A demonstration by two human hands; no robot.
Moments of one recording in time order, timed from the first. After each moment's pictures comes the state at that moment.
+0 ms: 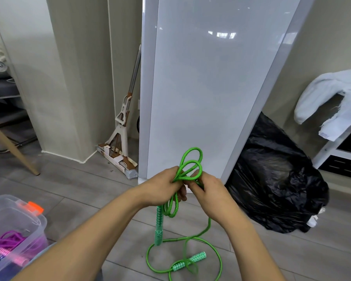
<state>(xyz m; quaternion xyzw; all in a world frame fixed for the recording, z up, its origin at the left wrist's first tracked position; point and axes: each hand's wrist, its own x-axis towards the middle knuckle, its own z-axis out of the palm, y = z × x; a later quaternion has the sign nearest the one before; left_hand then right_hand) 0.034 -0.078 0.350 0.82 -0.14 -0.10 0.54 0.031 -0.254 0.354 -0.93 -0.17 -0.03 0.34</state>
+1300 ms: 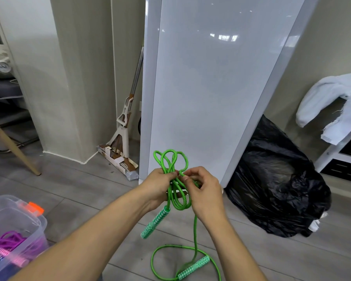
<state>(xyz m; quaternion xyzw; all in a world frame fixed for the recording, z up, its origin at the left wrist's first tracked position) 0.046 -0.087 0.343 0.56 0.13 -0.11 0.81 0.025 -0.220 0.349 -0.82 -0.06 -0.11 0.56</state>
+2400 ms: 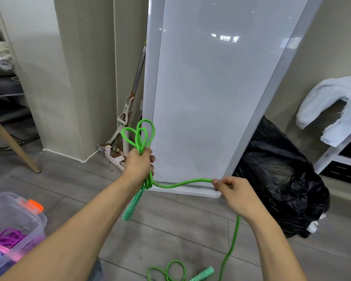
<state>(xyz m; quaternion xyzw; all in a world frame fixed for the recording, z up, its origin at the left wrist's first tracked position) 0.070 -0.041 0.354 0.62 0.19 0.12 0.75 0.044 -0.302 0.364 -0.91 -0.02 -0.02 0.42</state>
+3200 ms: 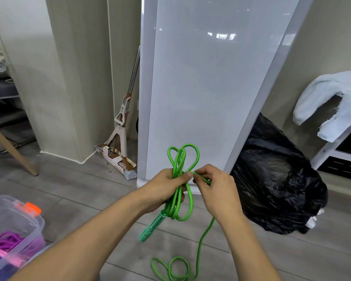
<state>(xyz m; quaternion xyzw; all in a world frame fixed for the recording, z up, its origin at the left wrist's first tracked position) 0.027 -0.097 0.357 0.67 -0.02 -0.13 0.73 0.025 -0.256 0.366 -0.92 -0.07 -0.15 0.37</state>
